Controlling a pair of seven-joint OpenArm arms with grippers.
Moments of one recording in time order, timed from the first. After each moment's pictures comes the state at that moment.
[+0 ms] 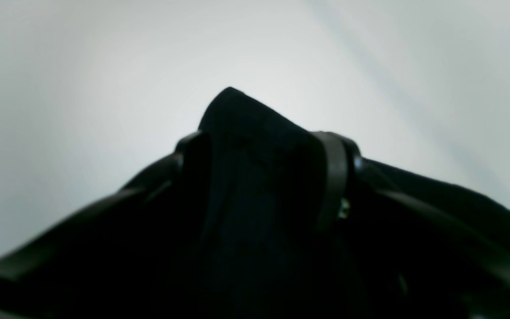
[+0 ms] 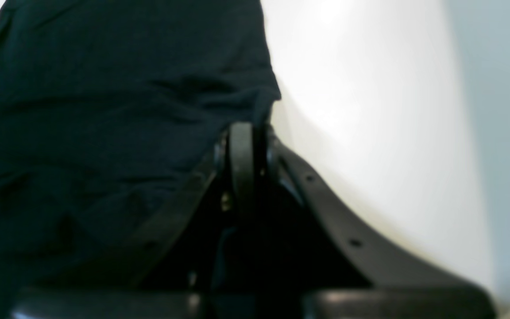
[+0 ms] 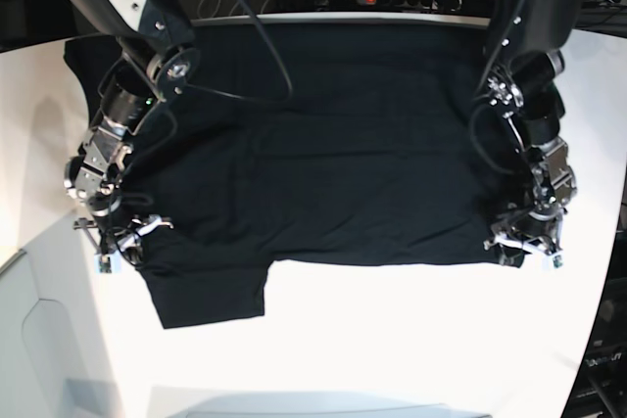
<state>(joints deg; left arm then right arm) -33.0 -18.4 -35.0 28.1 4.0 -23.8 9.8 26.6 -0.7 47.8 52.5 -34.5 39.7 -7.8</state>
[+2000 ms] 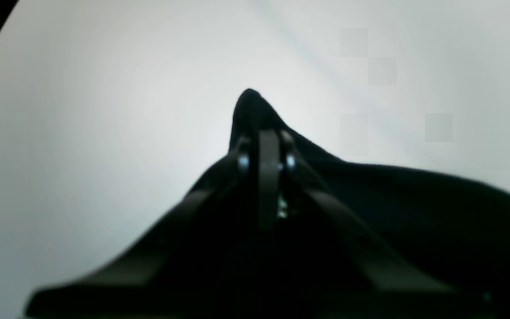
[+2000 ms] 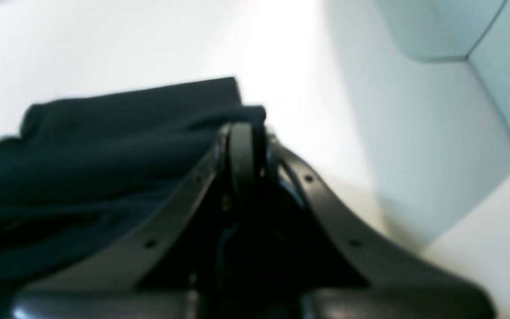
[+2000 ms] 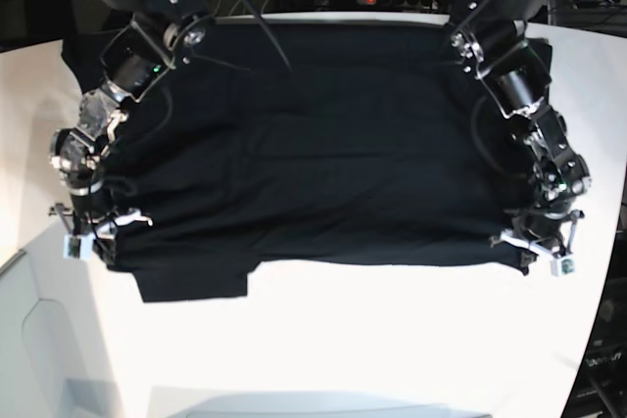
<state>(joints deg) -20.7 -10.8 -36.4 66.9 -1.1 -24.8 31.7 18.0 -3.7 47.4 71.2 -21.7 39.8 -8.3</state>
